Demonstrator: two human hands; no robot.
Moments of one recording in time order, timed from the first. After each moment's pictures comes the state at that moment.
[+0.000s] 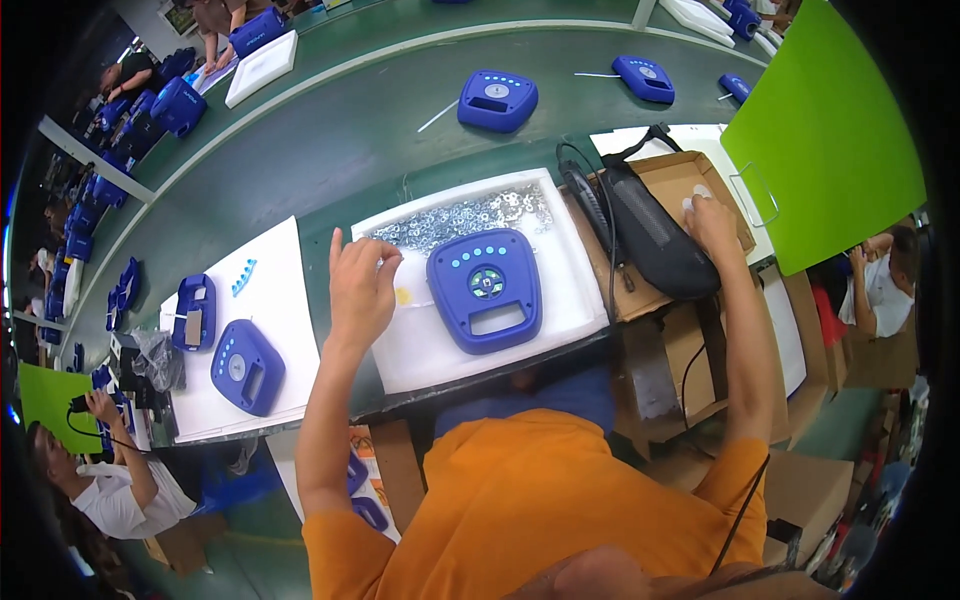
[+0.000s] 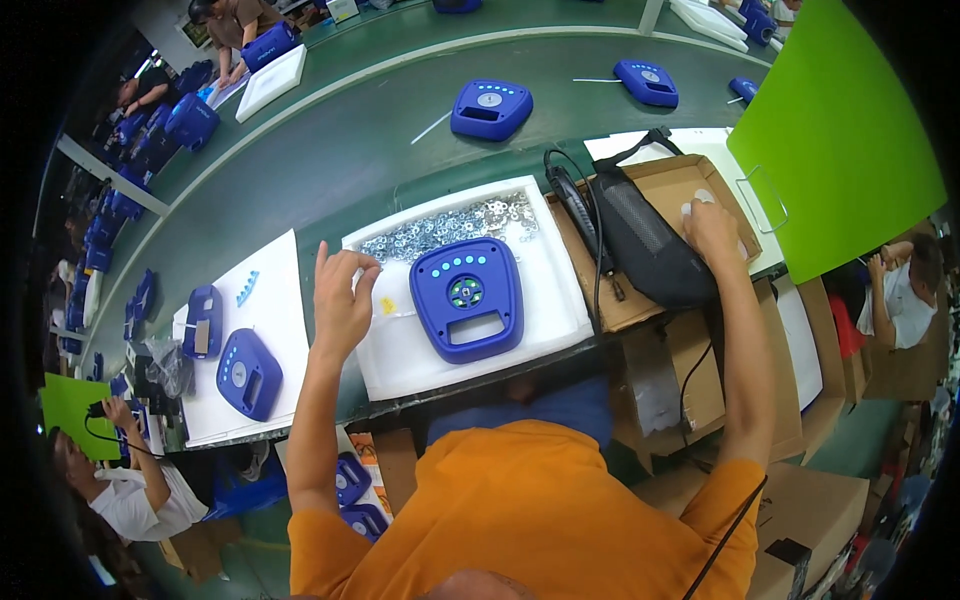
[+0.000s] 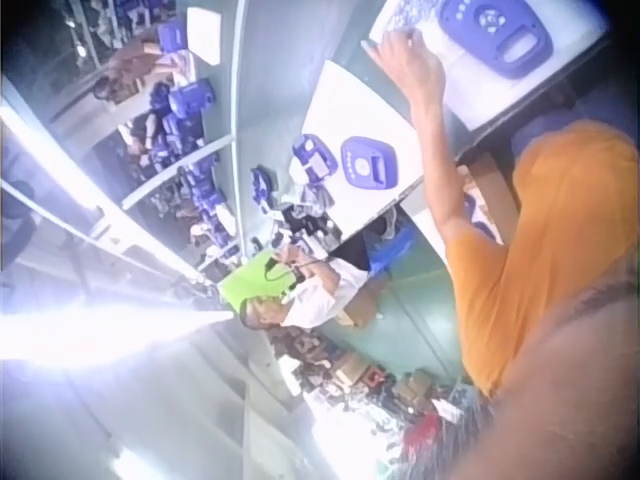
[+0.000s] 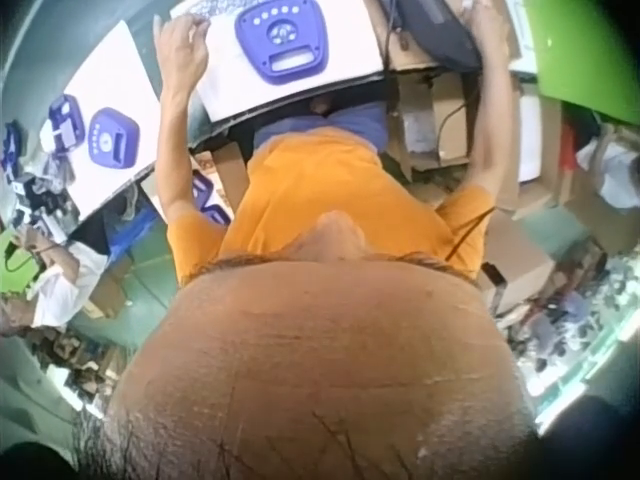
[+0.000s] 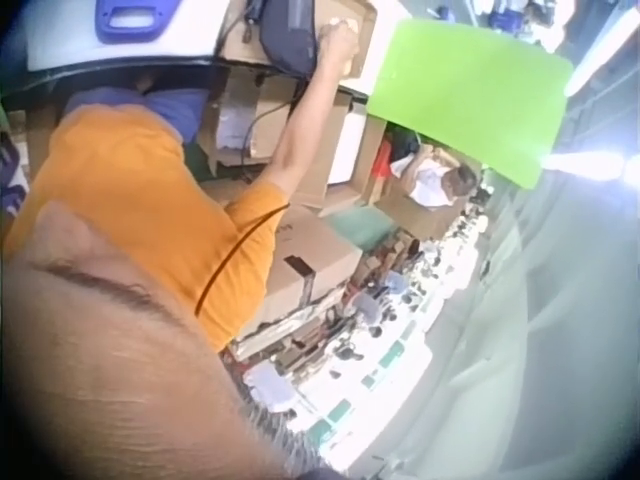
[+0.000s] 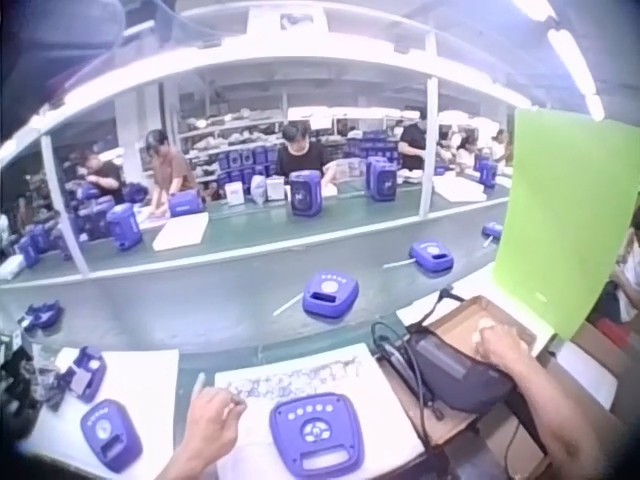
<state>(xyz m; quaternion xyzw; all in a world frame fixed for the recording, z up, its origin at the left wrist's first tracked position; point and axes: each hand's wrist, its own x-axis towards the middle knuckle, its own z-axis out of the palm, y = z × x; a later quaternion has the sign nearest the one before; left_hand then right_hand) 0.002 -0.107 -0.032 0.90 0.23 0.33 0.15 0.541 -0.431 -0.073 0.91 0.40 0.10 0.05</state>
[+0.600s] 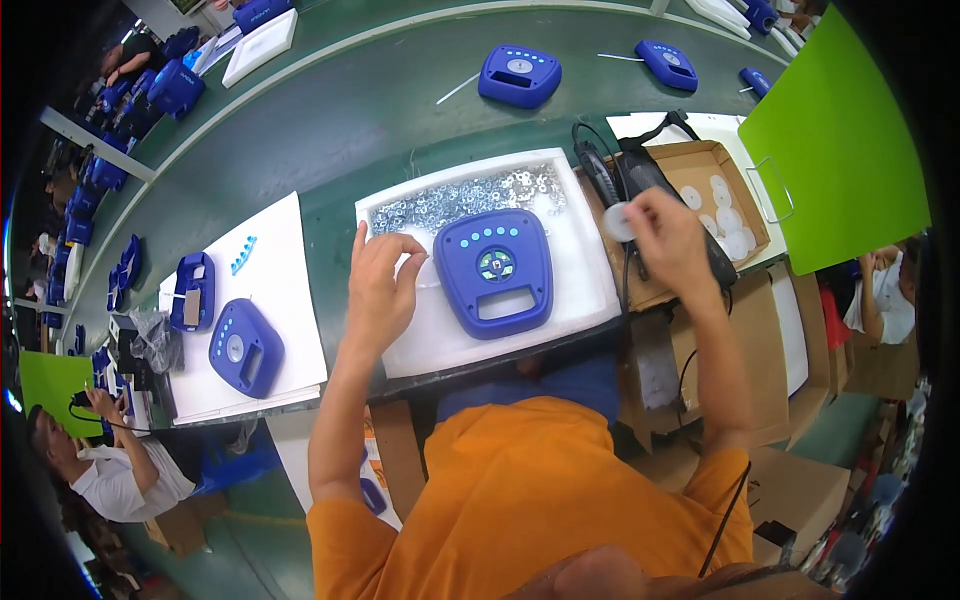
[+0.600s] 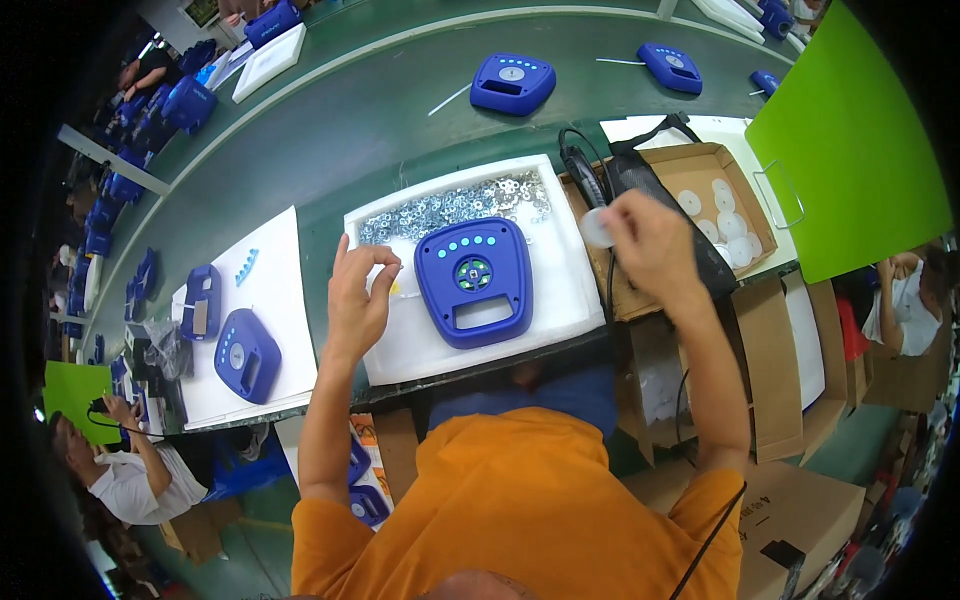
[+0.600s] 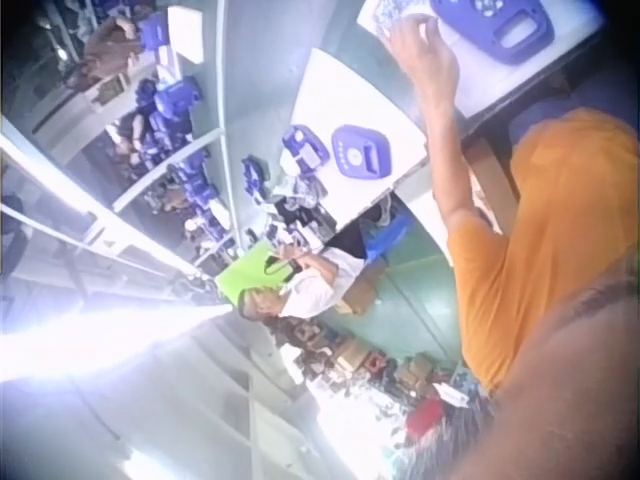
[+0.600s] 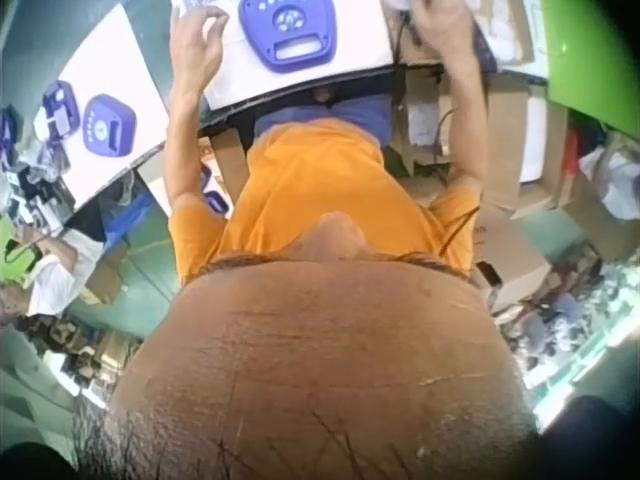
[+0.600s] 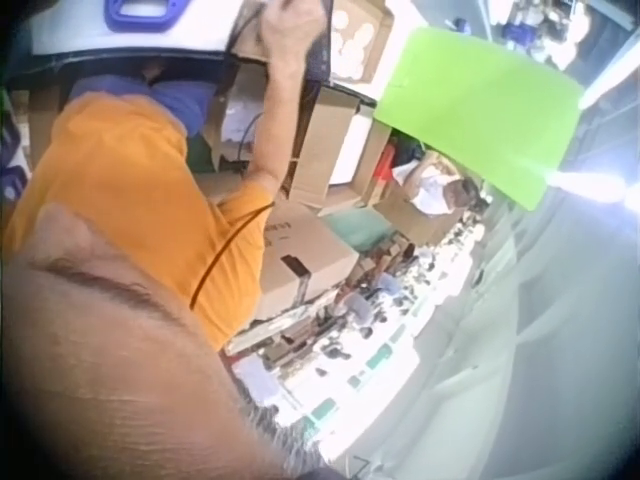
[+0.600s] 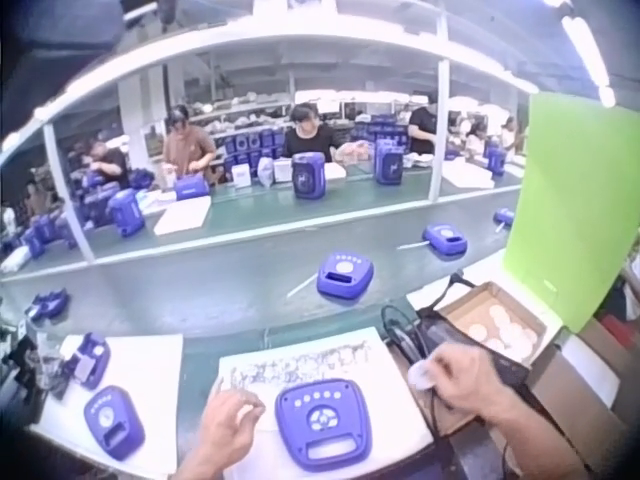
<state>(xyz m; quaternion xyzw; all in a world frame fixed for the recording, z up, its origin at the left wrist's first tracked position) 0.000 -0.137 -0.038 0.89 0.23 0.33 0.23 0.346 -0.372 -0.008 0.78 0.51 0.01 -0.36</state>
